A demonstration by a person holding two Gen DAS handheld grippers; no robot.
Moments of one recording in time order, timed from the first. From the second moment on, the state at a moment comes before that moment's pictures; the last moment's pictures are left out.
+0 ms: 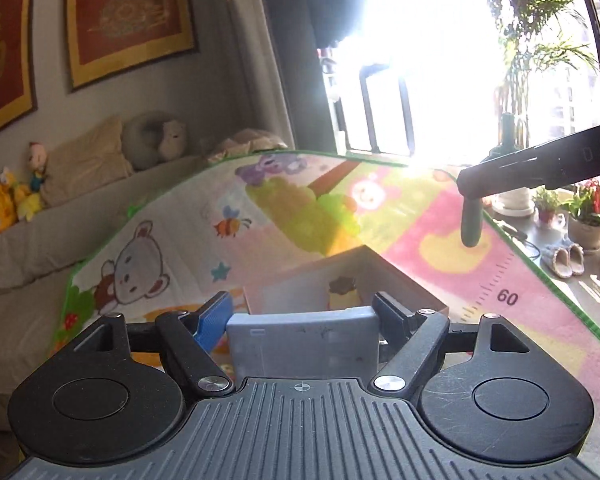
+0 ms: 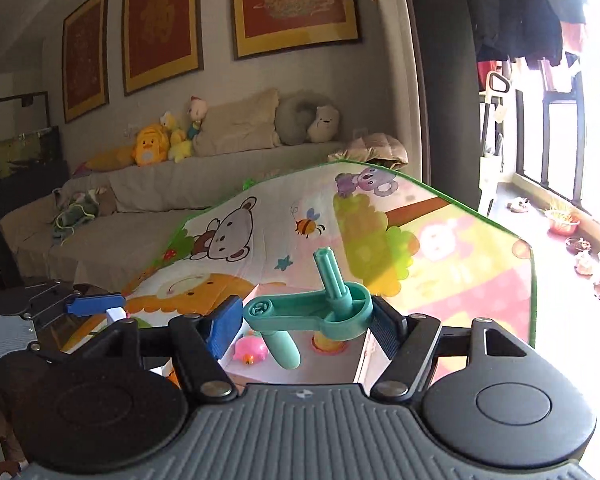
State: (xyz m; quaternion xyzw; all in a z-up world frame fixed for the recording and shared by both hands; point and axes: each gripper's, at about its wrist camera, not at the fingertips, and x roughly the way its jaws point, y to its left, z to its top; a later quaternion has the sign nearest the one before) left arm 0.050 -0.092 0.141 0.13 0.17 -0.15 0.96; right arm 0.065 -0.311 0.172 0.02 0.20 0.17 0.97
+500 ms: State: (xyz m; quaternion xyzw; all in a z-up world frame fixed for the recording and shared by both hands) left arm 0.071 -0.036 0.071 0.10 0.25 -0.10 0.96; right arm 0.163 -0.289 0.102 0.03 0.30 0.15 0.94
